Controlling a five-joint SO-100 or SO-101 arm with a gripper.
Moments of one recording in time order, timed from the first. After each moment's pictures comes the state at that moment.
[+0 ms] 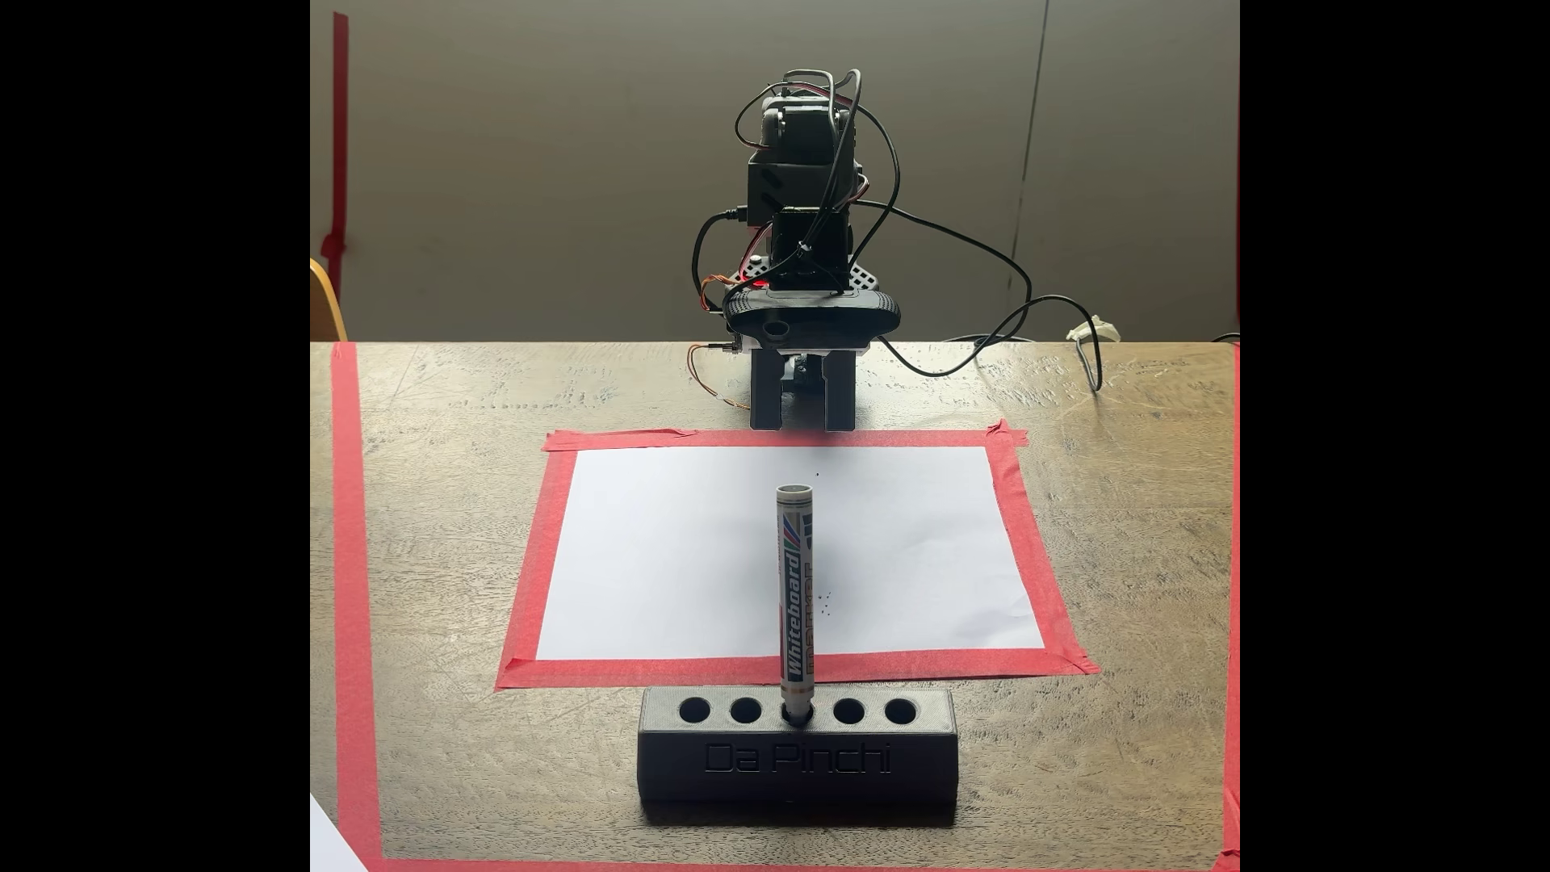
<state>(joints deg) 5.7 192.0 177.5 76.6 -5.3</state>
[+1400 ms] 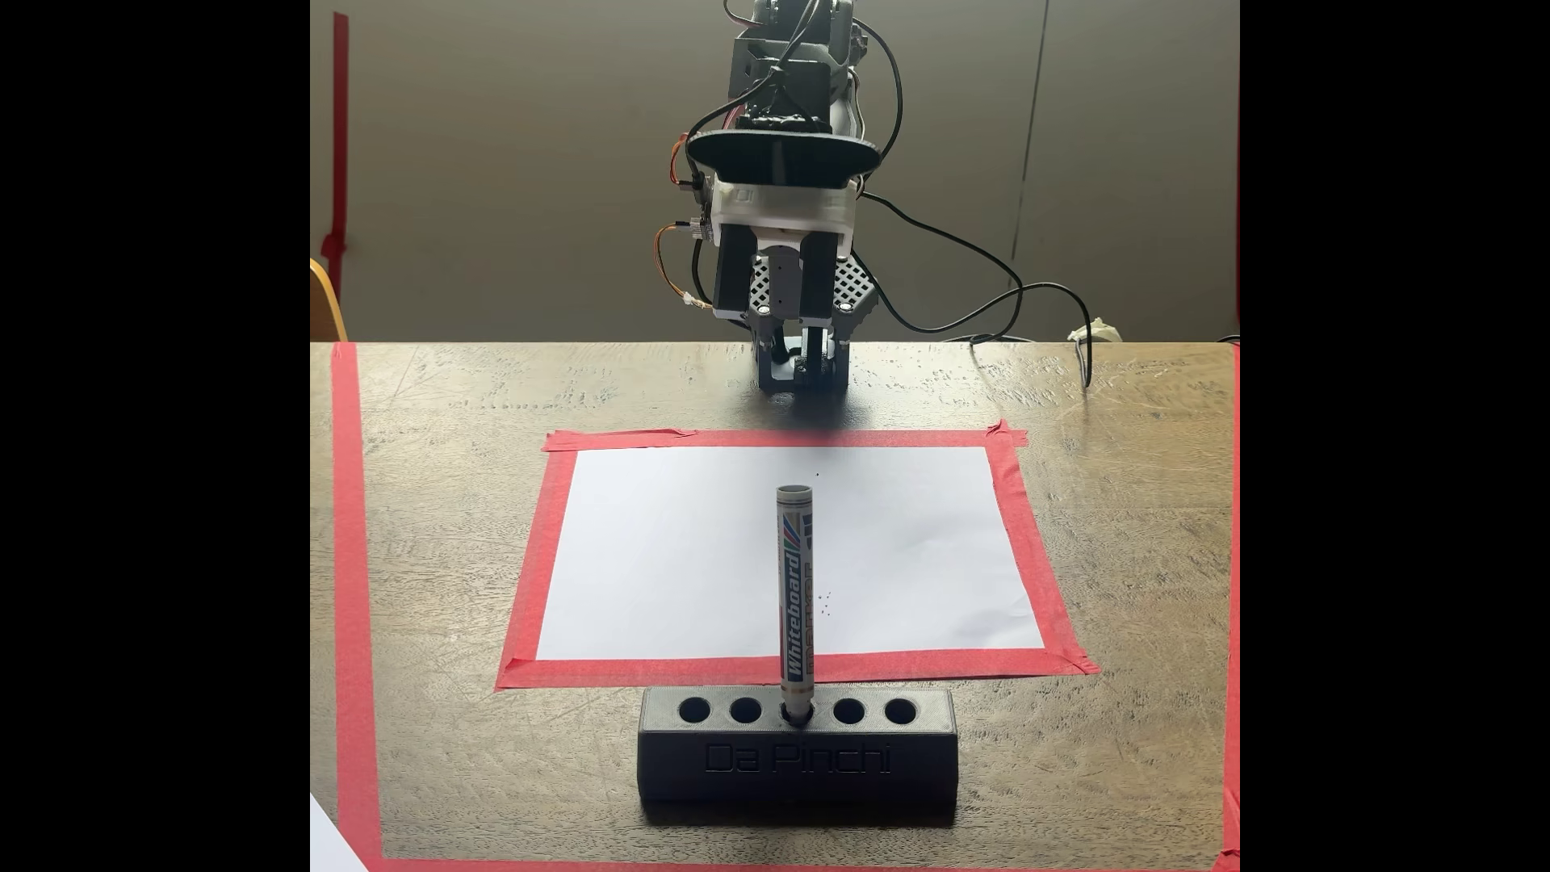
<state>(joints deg) 11.3 157.8 134.4 70.8 -5.4</state>
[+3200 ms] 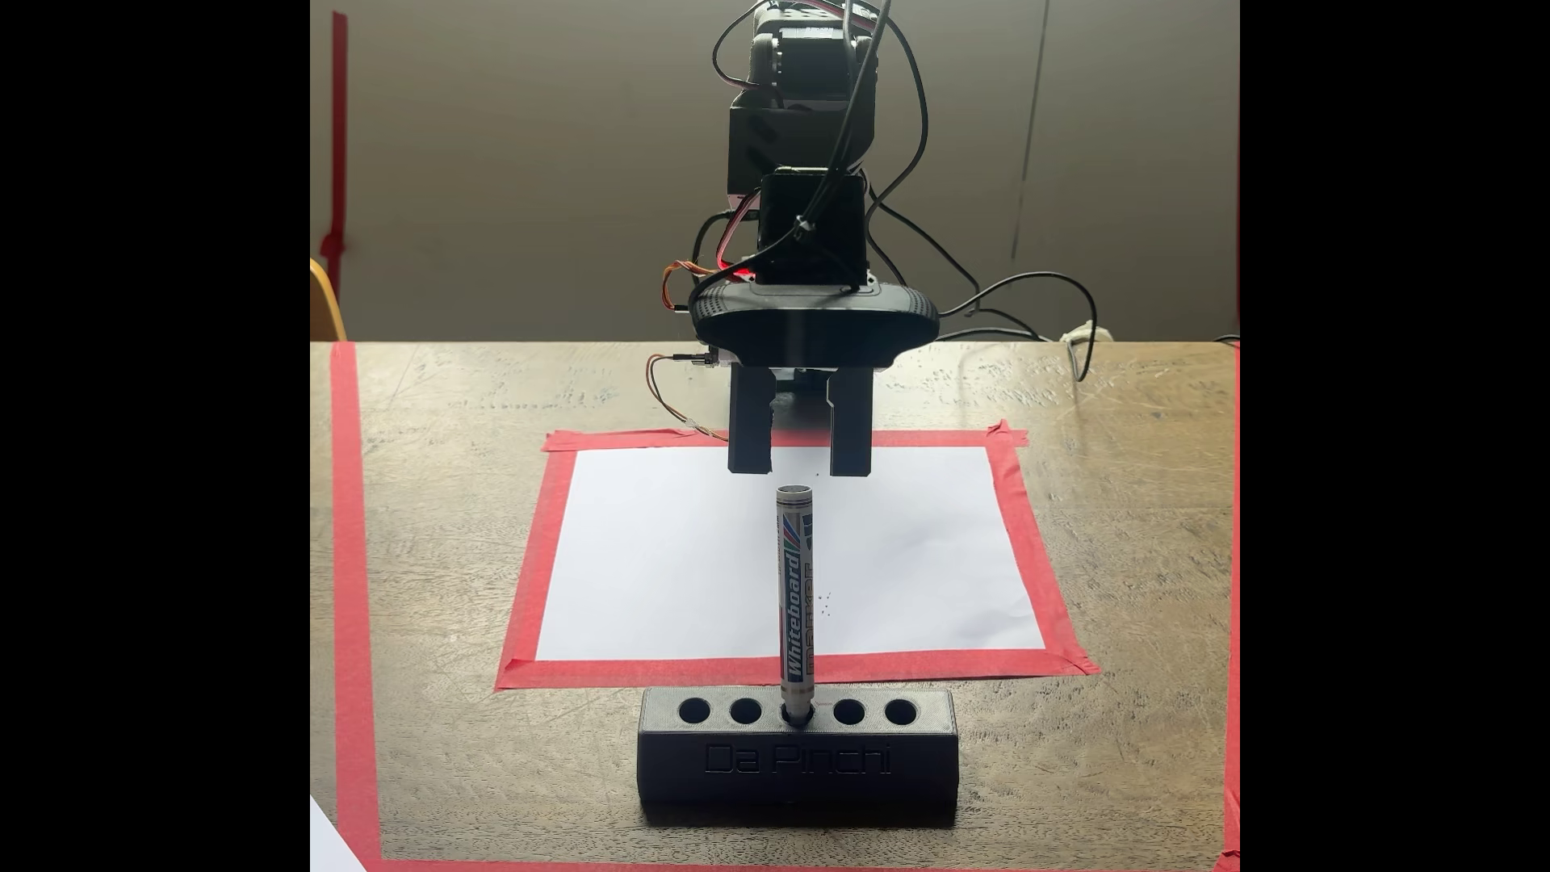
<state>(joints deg) 7.0 83.0 74.1 68.0 -5.4</state>
